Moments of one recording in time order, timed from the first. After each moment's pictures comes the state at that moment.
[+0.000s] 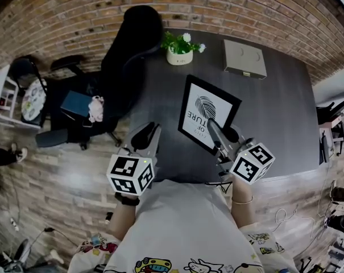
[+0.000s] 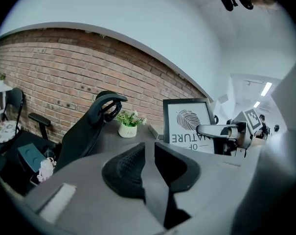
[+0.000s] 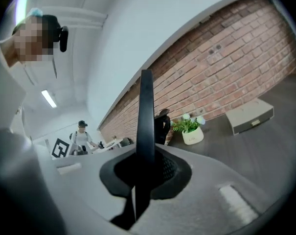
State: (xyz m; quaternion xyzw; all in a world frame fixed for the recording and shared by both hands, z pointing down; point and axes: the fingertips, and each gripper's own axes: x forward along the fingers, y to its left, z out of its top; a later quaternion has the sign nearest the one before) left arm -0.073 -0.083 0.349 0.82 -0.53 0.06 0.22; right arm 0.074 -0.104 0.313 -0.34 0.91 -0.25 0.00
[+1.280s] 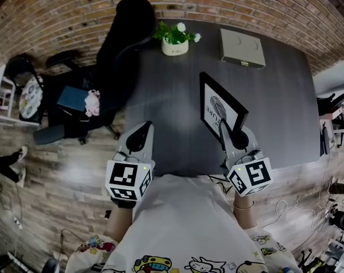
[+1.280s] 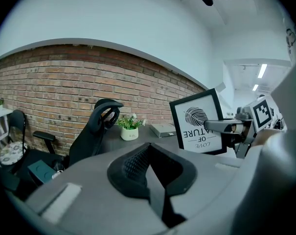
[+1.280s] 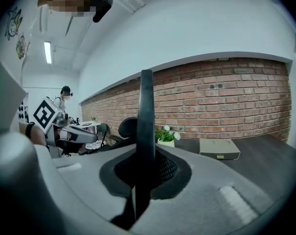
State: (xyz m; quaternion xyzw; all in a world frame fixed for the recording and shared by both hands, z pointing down) left arm -0.069 -0.065 0.339 0.82 -0.54 0.10 0.16; right arm 0.118 -0.082 0.311 -0.46 0.88 -0.07 -0.09
